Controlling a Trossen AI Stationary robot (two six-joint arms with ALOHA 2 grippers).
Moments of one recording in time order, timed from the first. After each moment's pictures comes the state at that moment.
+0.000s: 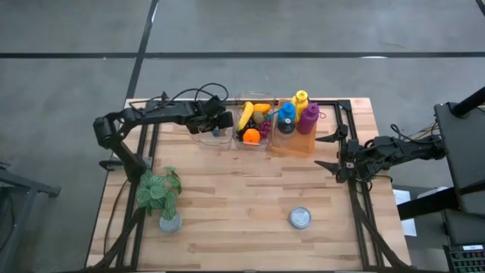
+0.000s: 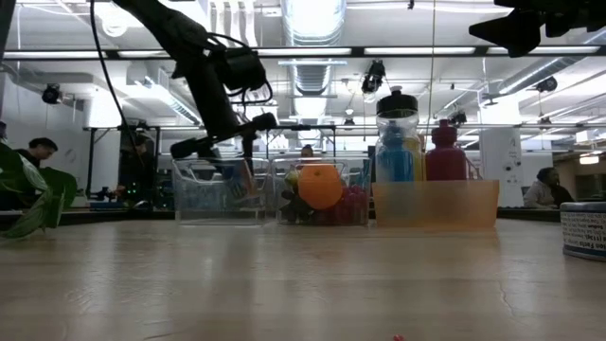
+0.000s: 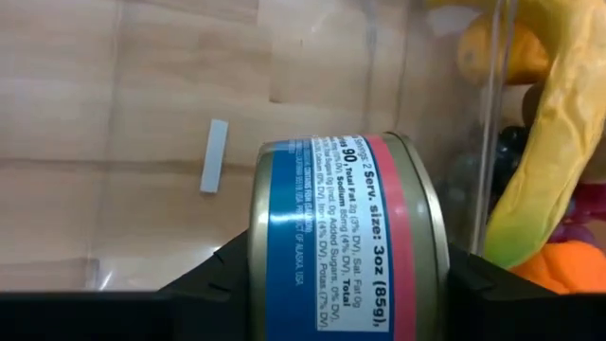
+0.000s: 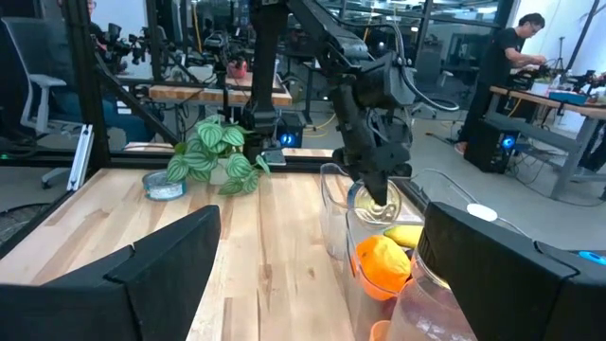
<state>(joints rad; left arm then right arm) 0.49 1.66 1.10 -0.55 -0.14 -1.13 0.24 0.24 0.40 -0.21 0.37 -0.04</state>
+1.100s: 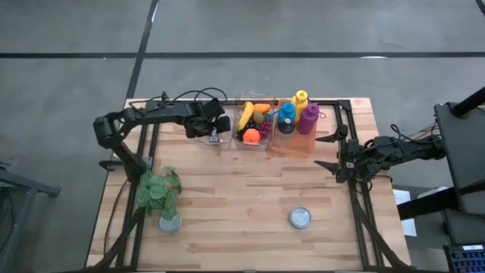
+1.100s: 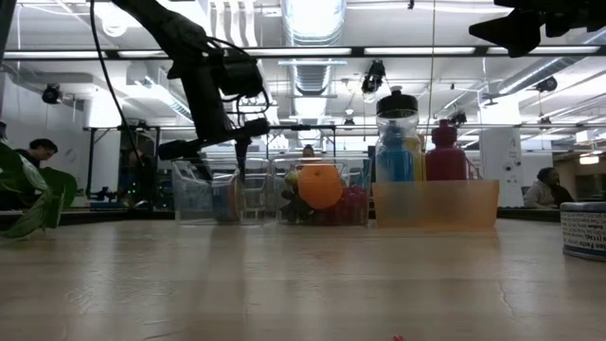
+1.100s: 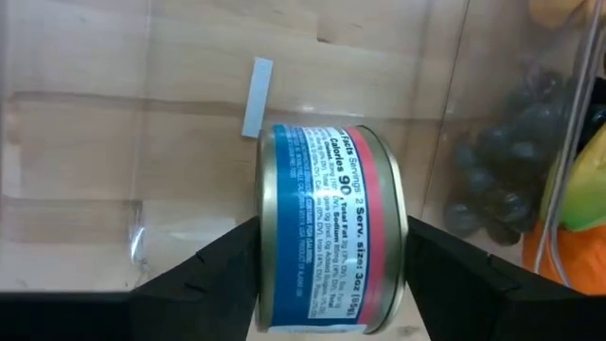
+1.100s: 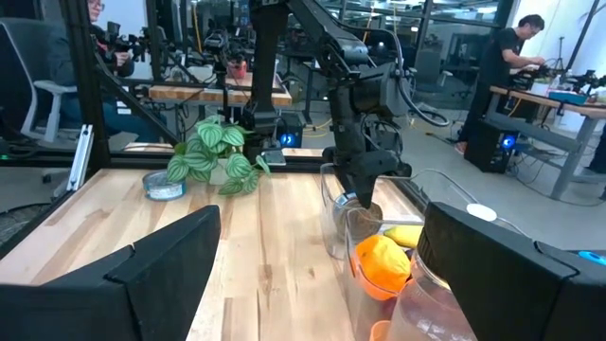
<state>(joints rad) 0.50 1.66 1.09 -0.66 -0.07 -1.15 0.24 0.24 0.40 -0.21 0.37 -0.04</state>
